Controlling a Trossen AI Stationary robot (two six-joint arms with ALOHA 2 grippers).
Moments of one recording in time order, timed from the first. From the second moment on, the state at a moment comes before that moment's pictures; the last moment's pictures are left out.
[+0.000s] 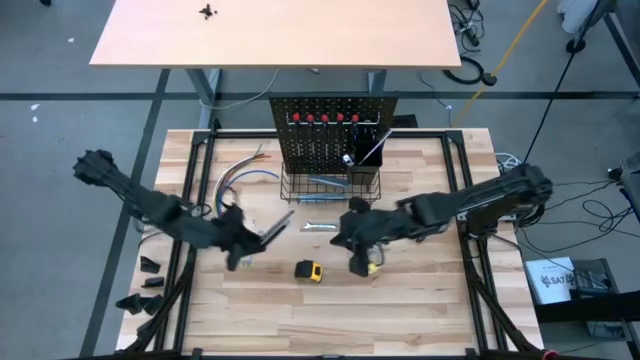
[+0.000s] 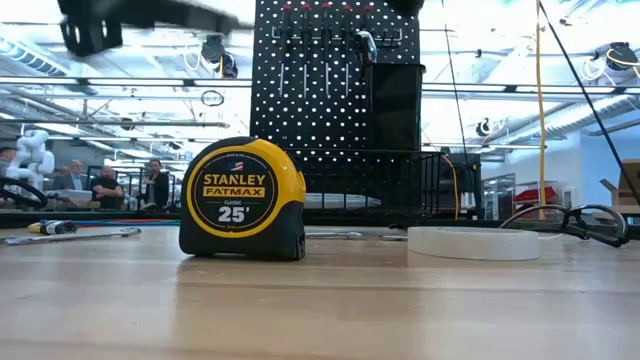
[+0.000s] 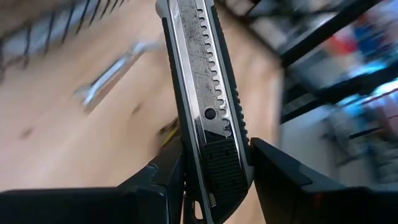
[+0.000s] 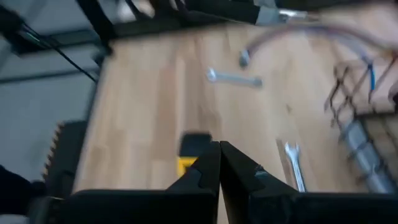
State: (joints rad) left arm -0.52 0.86 0.74 -0.46 -0.35 -0.94; right arm 0.28 1.55 1.39 -0.46 0.16 0.35
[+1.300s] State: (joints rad) left arm -0.42 1.09 1.09 0.38 -0.42 0.25; right arm 0.15 1.66 1.79 0.07 0.13 0.04
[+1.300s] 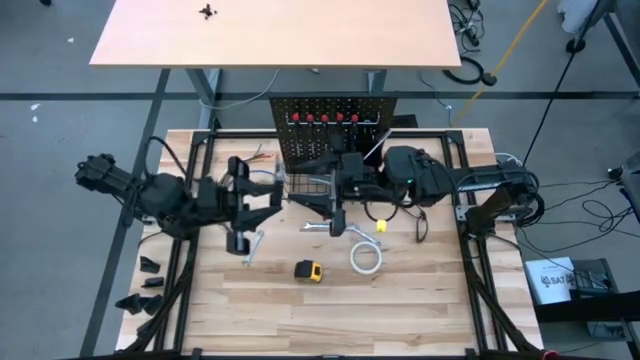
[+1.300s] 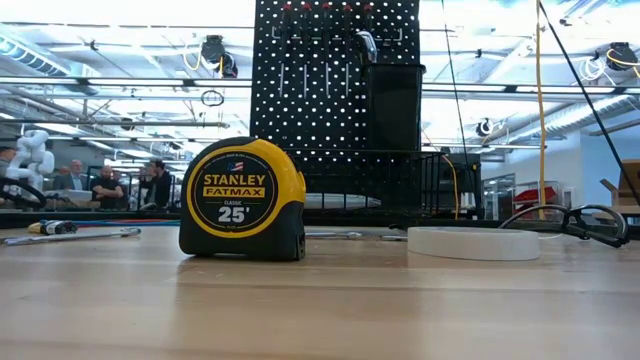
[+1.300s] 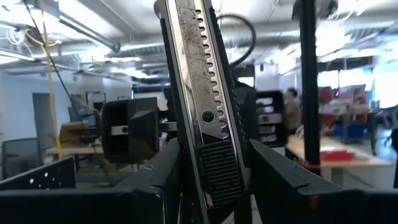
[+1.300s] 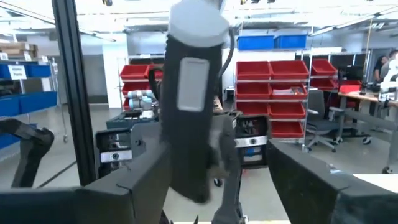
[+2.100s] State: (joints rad) left arm -0.26 1.13 1.13 0.32 -0.23 0.16; right arm 0.14 1.67 1.83 0.12 0.05 -0.01
